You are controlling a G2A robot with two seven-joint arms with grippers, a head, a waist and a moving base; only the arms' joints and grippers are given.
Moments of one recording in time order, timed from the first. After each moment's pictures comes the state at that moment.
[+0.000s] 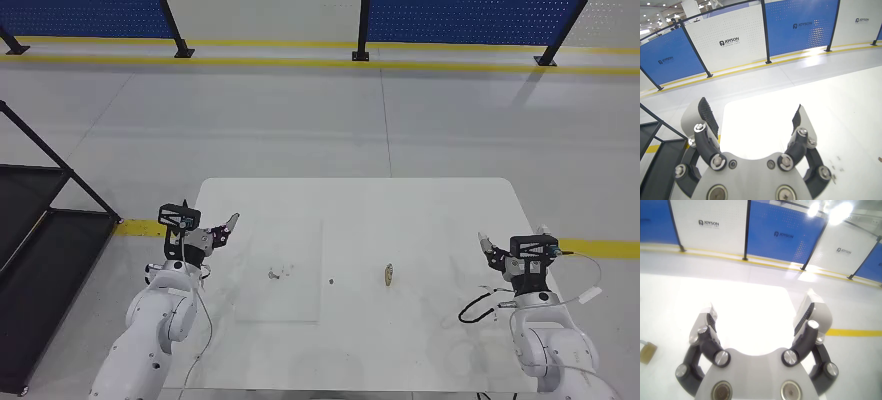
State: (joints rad) left arm 1.73 -1.15 -1.60 -1.80 1.33 0.00 0.00; right arm -1.73 -1.15 1.60 -1.80 -1.33 0.00 0.00
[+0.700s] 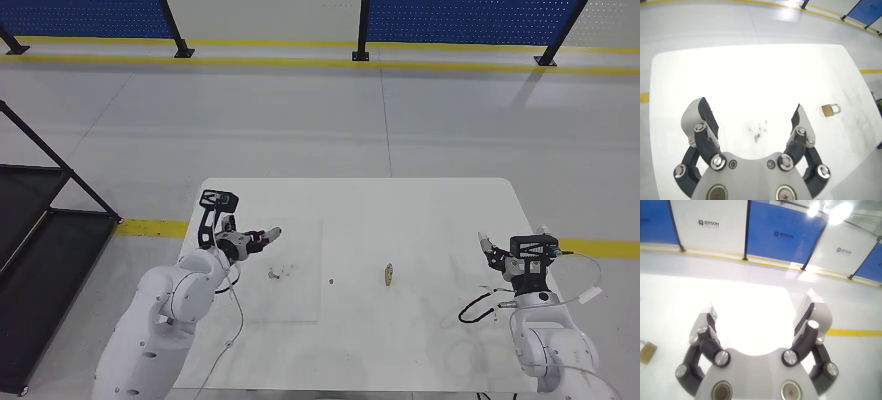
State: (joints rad) left arm 1.58 -1.16 -1.51 -2.02 0.92 0.12 -0.88; right arm -1.73 -1.15 1.60 -1.80 -1.33 0.00 0.00
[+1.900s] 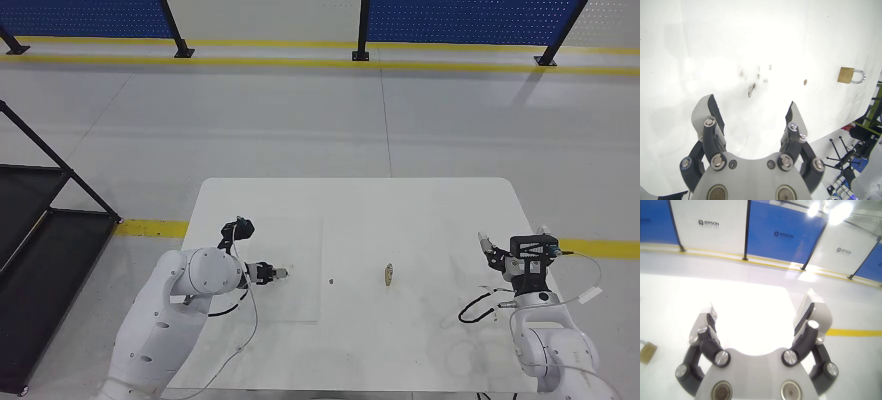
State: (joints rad) left arm 1.46 -1.15 -1.42 -1.86 0.82 0.37 -1.32; right arm -1.73 -1.15 1.60 -1.80 -1.33 0.00 0.00
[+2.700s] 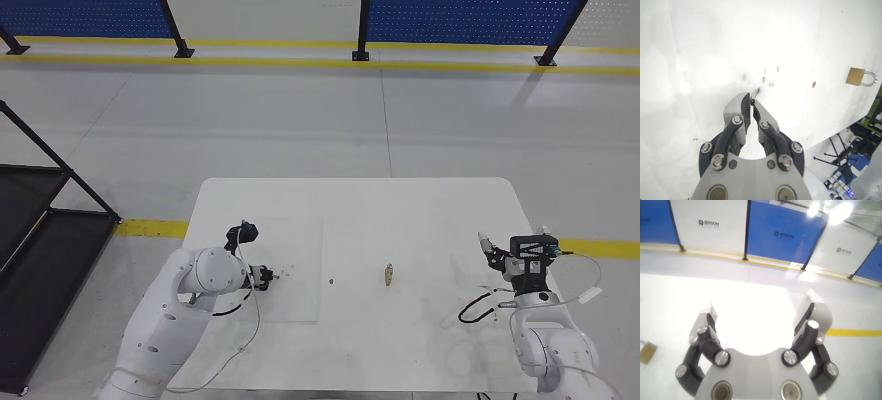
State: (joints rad) left arm 1.42 -1.15 -1.37 -1.75 0.78 0.35 -1.29; right arm -1.73 -1.15 1.60 -1.80 -1.33 0.00 0.00
